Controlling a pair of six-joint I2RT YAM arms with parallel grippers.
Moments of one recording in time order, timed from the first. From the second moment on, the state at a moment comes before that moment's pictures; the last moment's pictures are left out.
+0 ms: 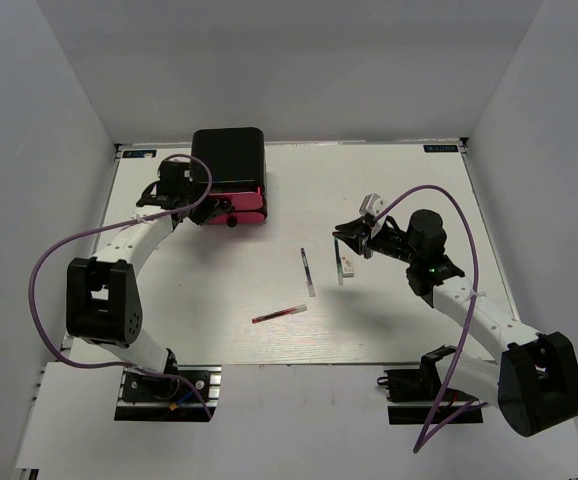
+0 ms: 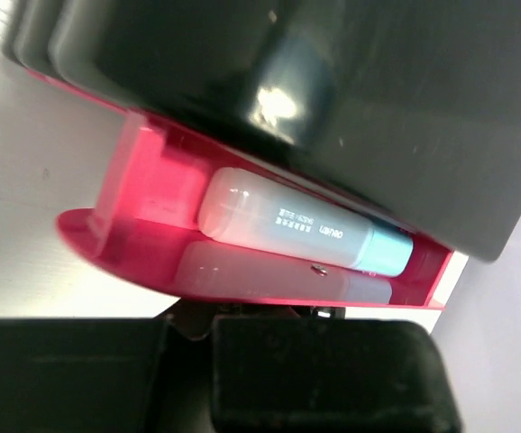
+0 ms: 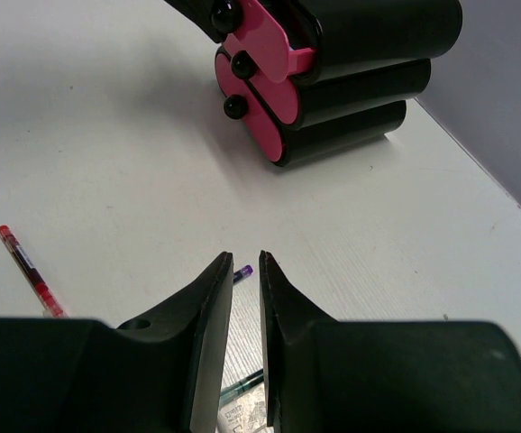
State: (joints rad) left arm -0.14 1.58 1.14 -0.35 0.18 -0.88; right arm 0.38 1.10 0.57 0.43 -0.73 -0.27
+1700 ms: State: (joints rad) left arm -0.14 1.41 0.88 -0.16 0.14 -0.93; right arm 0.37 1.10 0.55 0.41 -0.72 -0.27
